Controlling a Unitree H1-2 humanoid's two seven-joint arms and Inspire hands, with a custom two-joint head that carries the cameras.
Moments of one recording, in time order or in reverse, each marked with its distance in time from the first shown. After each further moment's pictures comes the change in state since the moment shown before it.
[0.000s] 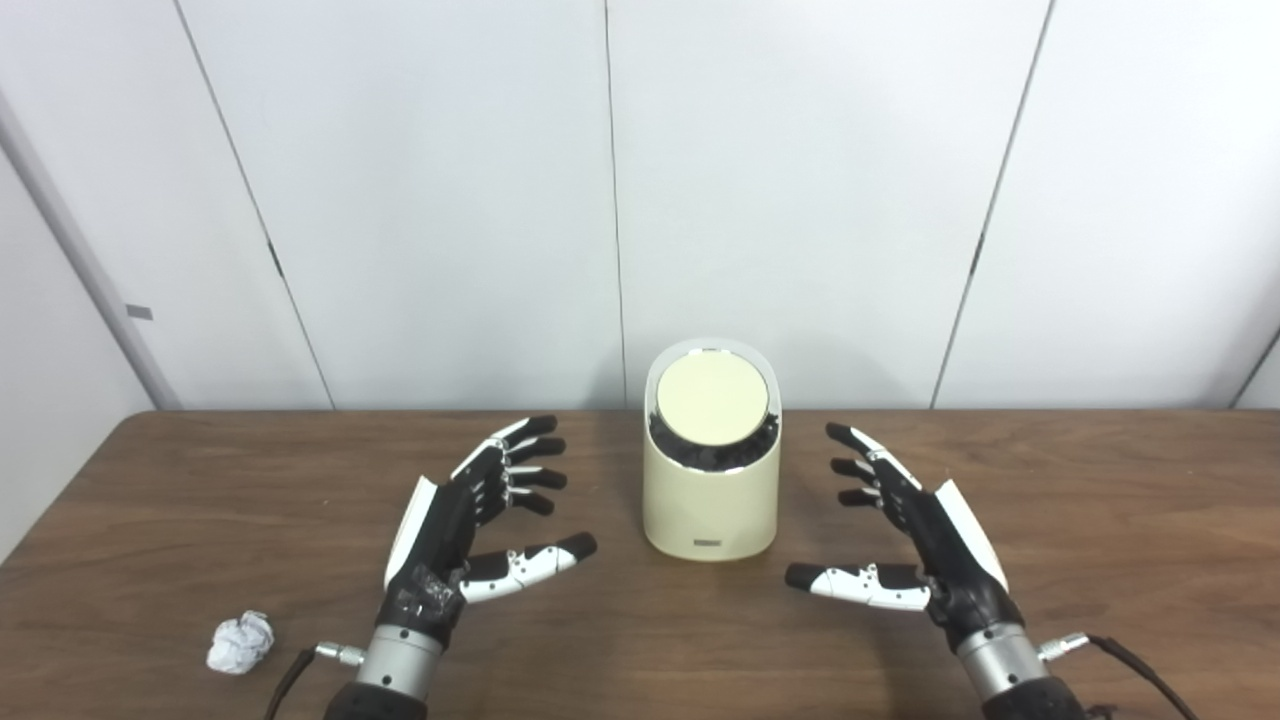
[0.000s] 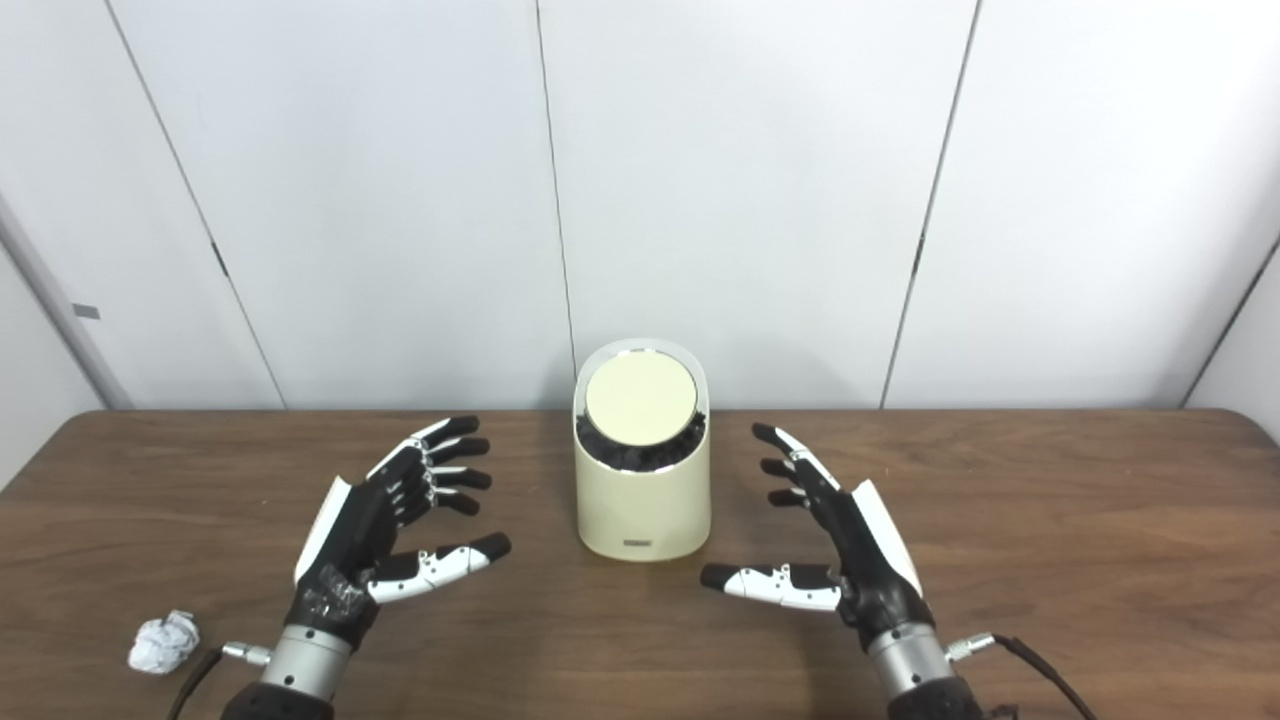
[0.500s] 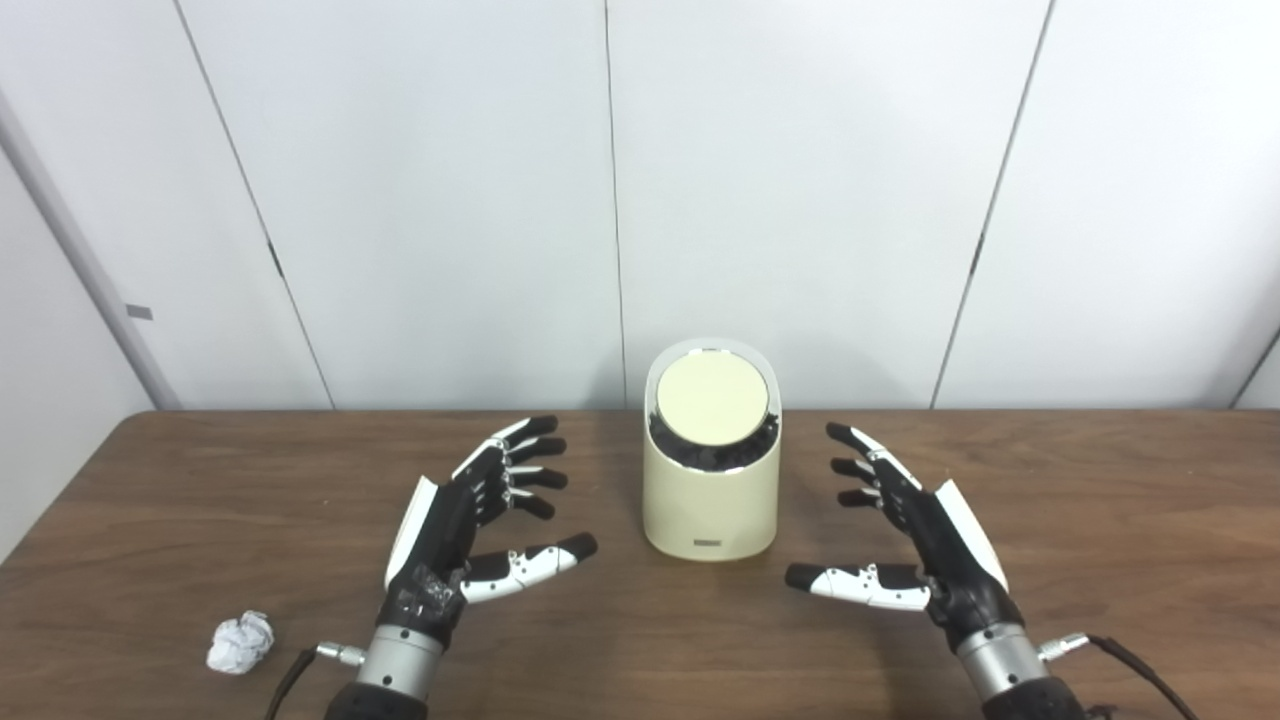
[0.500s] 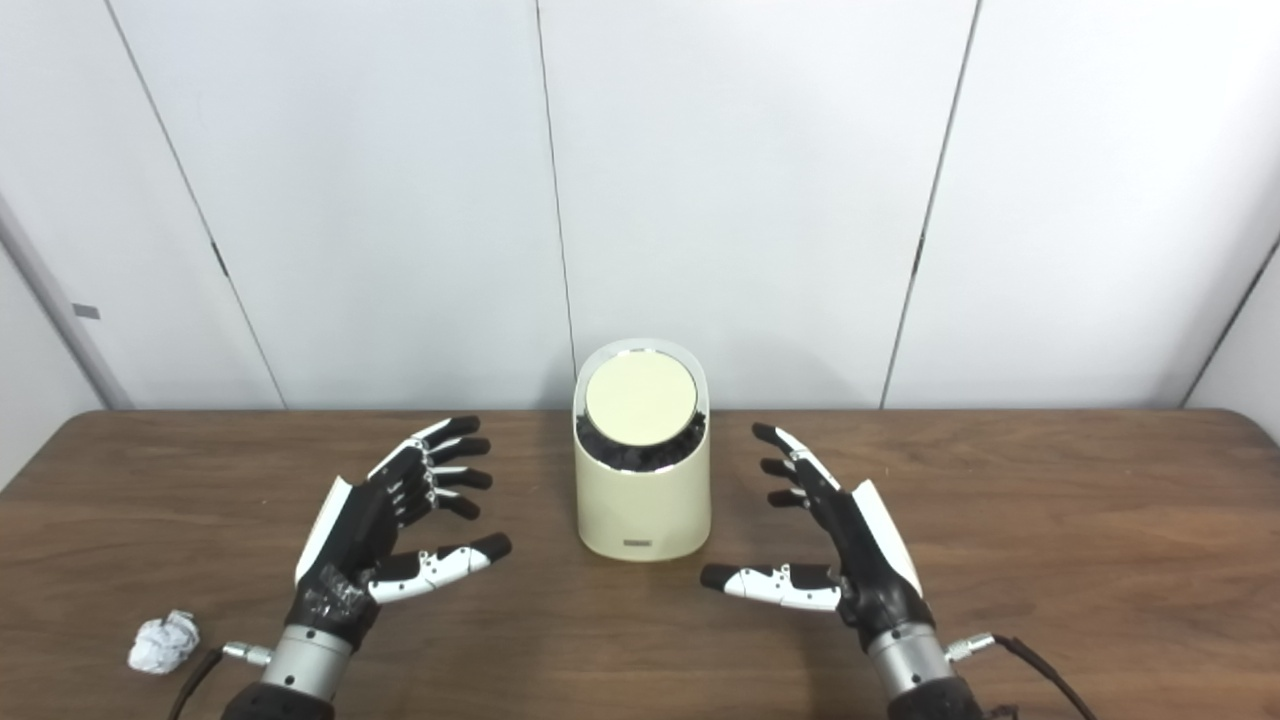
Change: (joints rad) left arm 0.000 0.000 -0.002 0.000 0.001 0.000 0.000; right arm 0.000 0.000 0.000 0.000 0.003 0.000 0.000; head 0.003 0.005
